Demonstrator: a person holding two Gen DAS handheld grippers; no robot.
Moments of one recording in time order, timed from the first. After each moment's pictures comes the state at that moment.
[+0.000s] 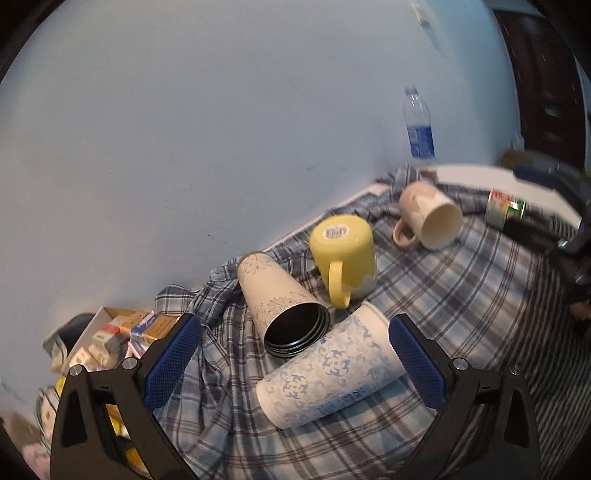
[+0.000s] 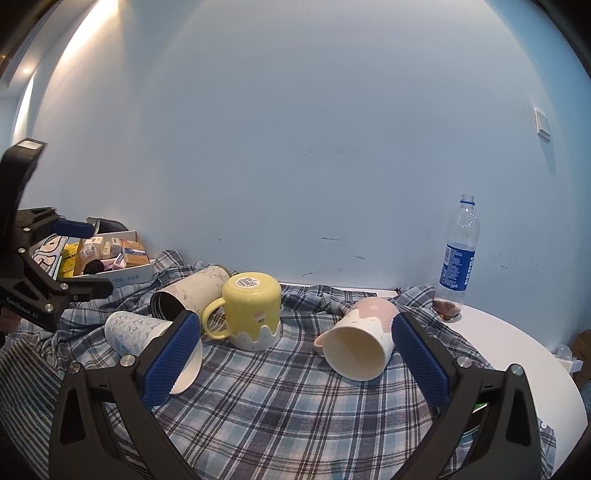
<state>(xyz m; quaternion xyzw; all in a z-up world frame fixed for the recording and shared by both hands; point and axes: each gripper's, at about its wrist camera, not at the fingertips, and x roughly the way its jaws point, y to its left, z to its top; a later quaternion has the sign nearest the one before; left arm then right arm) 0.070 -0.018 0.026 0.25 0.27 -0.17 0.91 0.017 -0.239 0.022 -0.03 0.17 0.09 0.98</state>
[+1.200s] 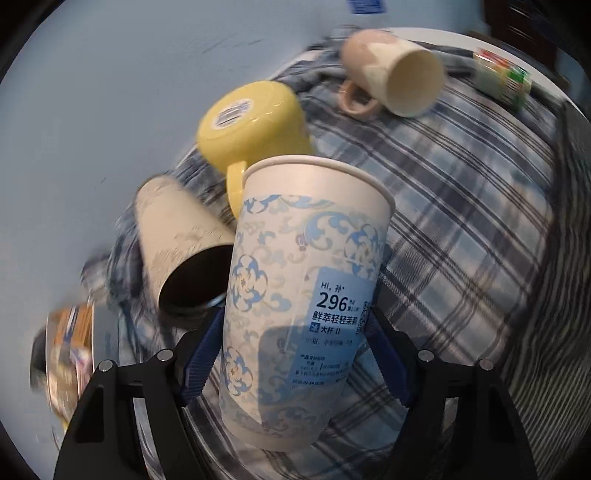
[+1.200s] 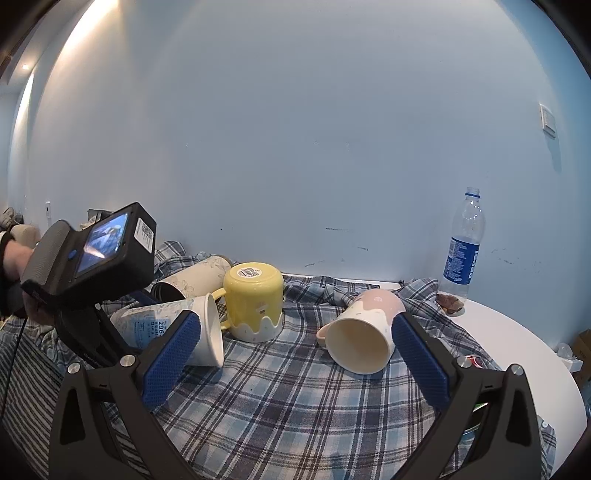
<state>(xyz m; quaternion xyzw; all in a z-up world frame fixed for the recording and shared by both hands) 0.125 -0.086 -0.063 0.33 0.48 -0.19 0.79 0.019 -0.240 0.020 -0.04 0.18 0.09 0.98</state>
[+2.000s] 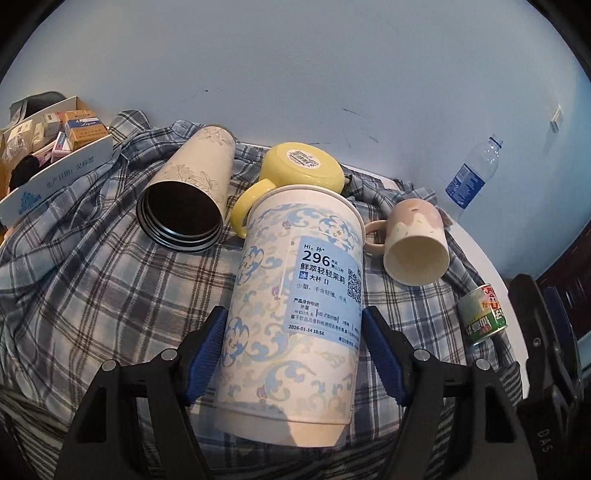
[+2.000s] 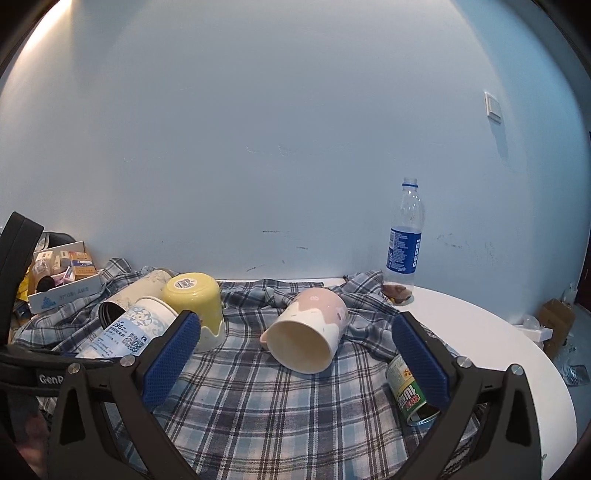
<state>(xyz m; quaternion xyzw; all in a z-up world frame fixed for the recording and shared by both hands) 0.088 -0.081 -0.041 -0.12 0.43 -0.09 0.89 0.024 -0.263 0.025 -0.01 0.19 -0.02 0.98</state>
